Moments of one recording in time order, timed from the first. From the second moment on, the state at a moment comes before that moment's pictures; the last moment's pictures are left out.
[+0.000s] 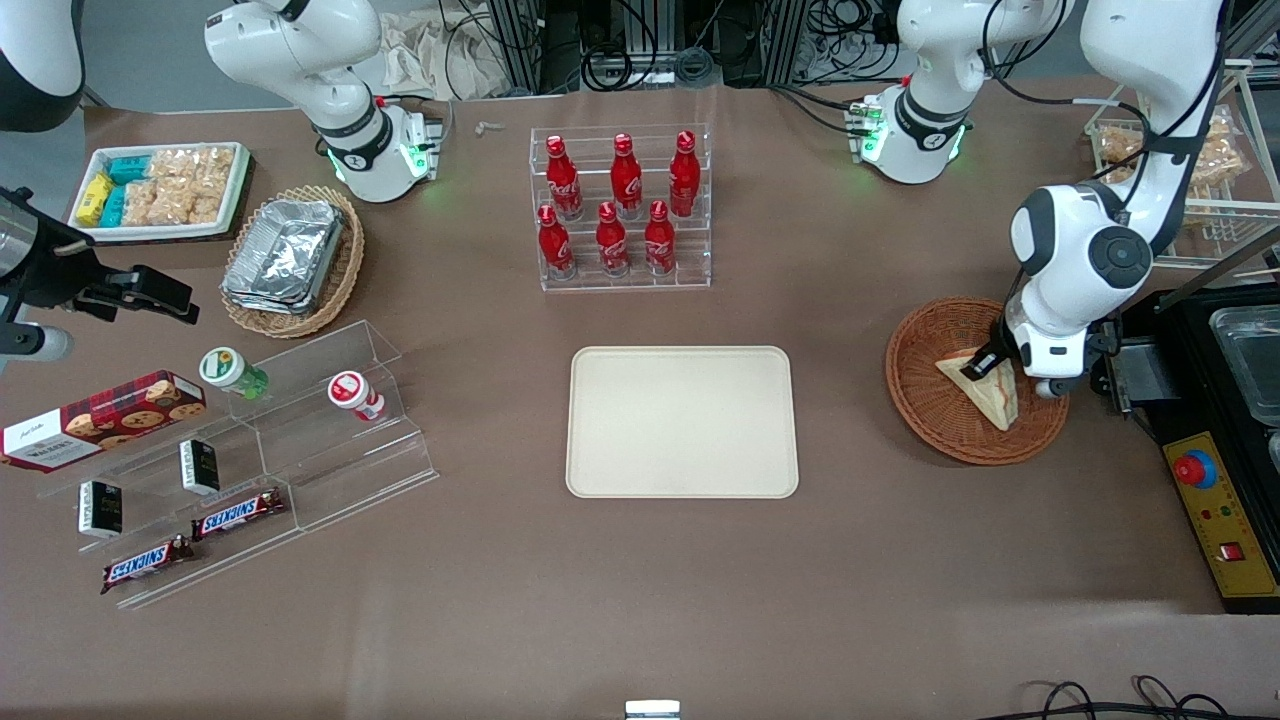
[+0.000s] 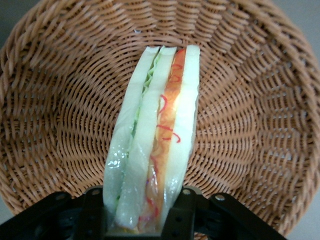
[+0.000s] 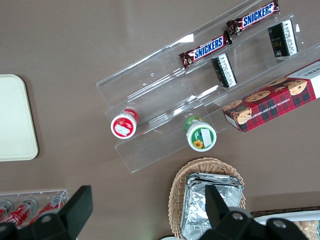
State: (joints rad) arm 0.15 0.14 -0.12 -2.47 0.04 2.60 -0.74
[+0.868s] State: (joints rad) arm 0.14 0.02 -0.25 -1.89 0.04 1.82 -0.69
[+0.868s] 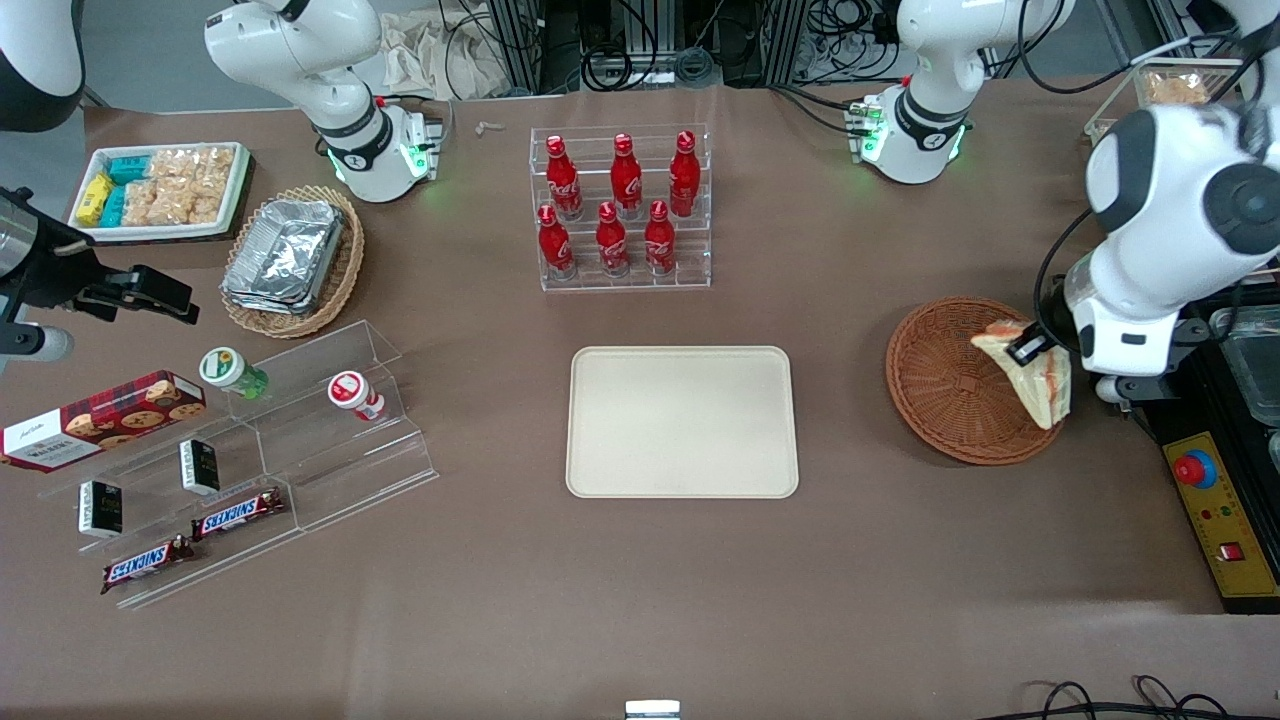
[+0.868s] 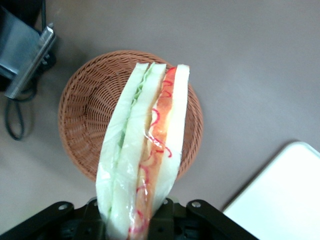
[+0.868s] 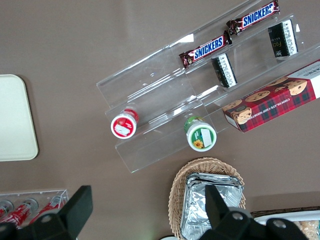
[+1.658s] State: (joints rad) arm 0.09 0.23 -0.56 -1.74 0.01 1.89 -0.65
